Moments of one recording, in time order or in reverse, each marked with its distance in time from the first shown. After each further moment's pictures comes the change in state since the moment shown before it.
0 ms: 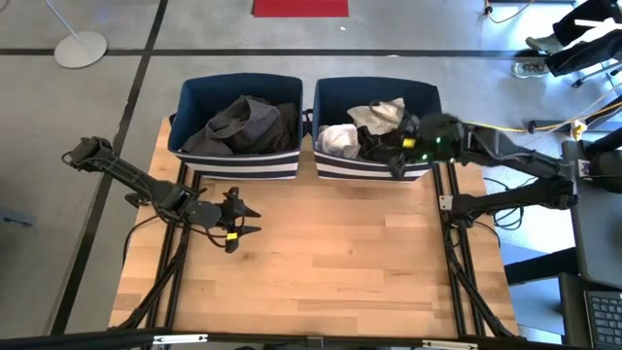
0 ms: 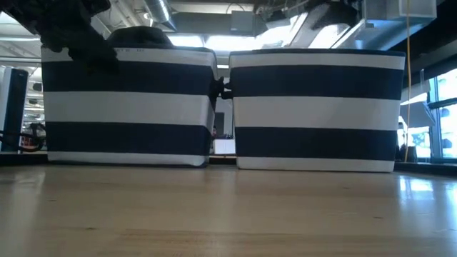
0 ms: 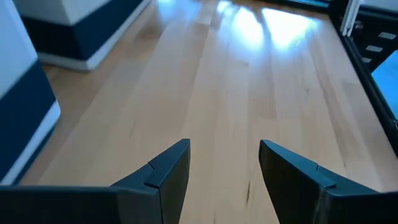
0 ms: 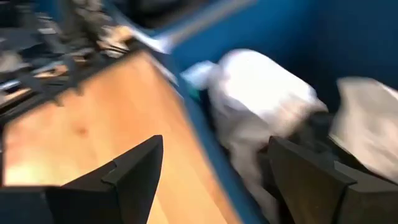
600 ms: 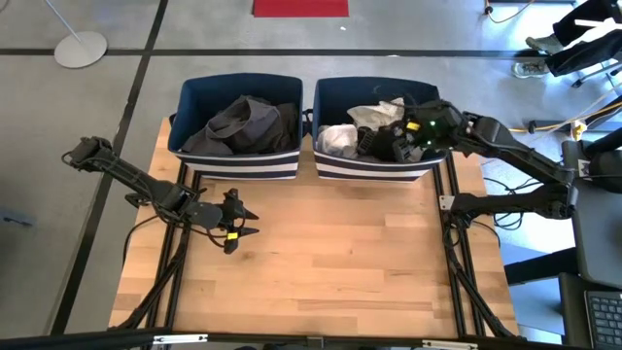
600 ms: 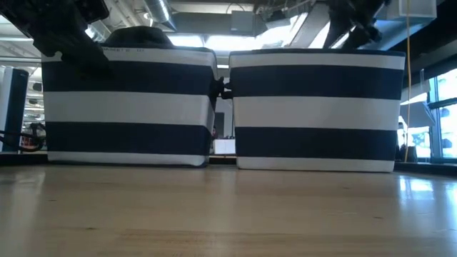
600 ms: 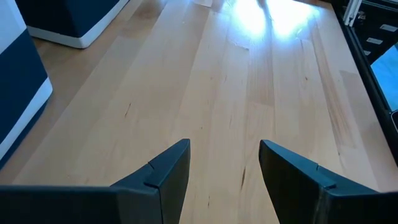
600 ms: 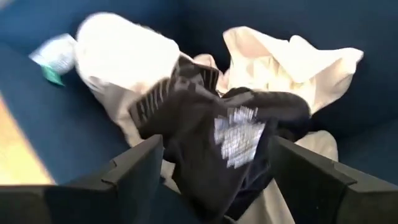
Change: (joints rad) left arm 0.000 0.000 0.000 -0.046 0.033 -0.060; right arm -0.248 0.001 -0.038 -0.163 0.102 -0.001
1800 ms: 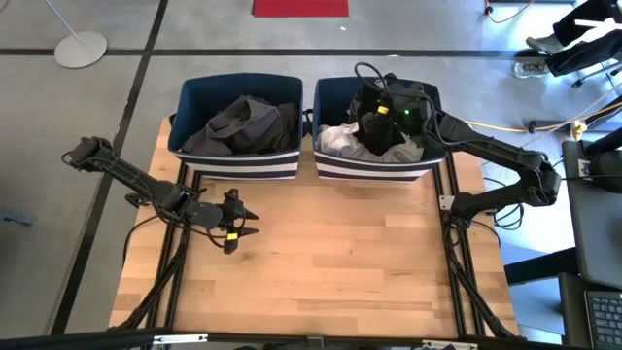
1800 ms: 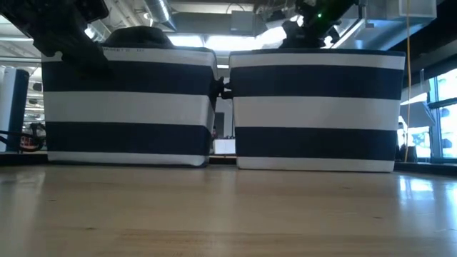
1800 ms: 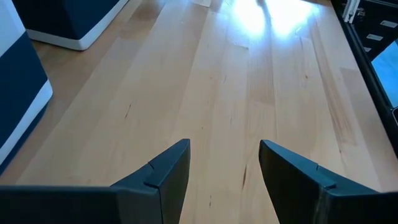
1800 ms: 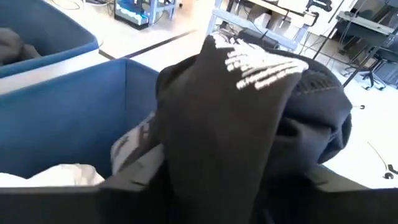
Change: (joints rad) left arm 0.000 0.000 0.000 0.000 0.002 0.018; right arm -0.002 0.211 -0.054 0.677 0.356 -0.362
